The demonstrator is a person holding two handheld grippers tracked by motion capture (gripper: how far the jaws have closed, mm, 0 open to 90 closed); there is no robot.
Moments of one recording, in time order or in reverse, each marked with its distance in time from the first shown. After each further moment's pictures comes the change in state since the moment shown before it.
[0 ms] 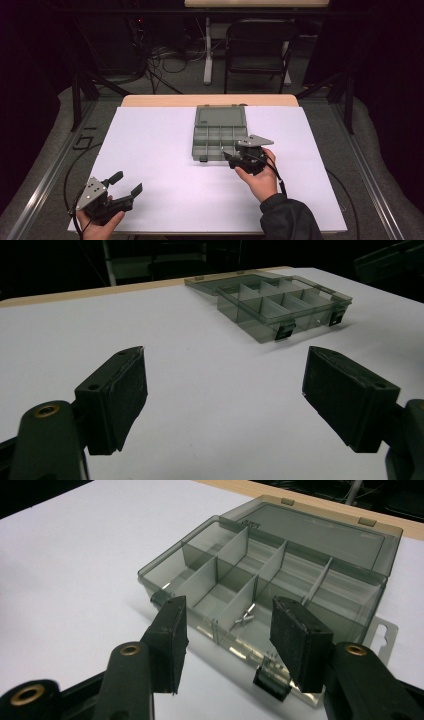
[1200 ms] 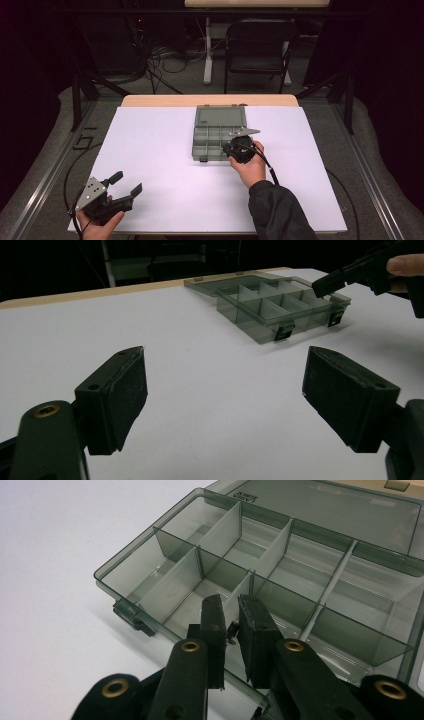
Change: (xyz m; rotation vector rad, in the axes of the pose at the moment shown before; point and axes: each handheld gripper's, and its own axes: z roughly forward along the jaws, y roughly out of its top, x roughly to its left) left arm 0.001 0.000 -0.001 -0.001 -0.005 0.007; right arm -0.013 0.007 0.054 0.108 -0.008 0.051
